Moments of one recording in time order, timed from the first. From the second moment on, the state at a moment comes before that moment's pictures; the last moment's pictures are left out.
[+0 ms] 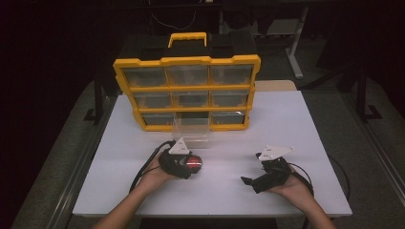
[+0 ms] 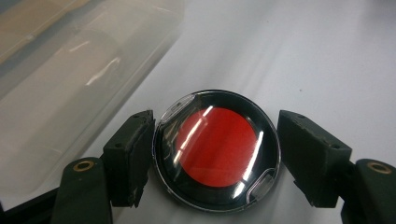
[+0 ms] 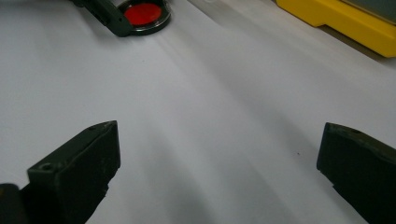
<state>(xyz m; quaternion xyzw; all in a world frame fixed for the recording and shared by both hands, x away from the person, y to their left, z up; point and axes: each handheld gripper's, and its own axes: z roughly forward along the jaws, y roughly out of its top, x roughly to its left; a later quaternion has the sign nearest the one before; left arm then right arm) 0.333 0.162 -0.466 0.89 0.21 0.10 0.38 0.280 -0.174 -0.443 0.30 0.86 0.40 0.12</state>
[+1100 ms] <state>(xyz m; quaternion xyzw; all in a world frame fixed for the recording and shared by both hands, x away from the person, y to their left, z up) 0.326 0.181 -0.457 0.90 0.21 0.08 0.38 0.279 -0.173 -0.445 0.30 0.86 0.40 0.12</state>
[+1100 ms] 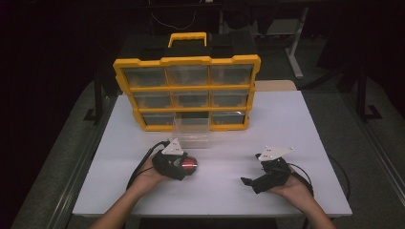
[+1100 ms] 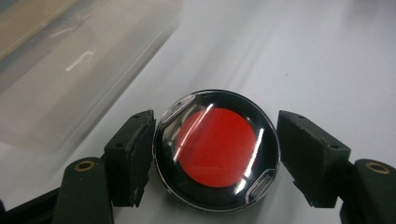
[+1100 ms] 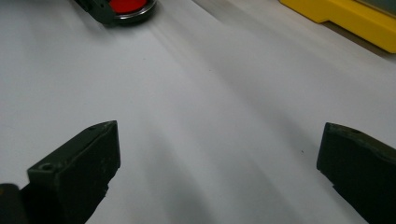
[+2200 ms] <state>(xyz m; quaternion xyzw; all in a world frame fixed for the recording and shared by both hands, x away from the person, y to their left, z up) 0.320 0.212 -0.449 0.89 0.21 0.07 0.39 0.279 -0.174 -0.449 0.30 0.85 0.41 0.12</state>
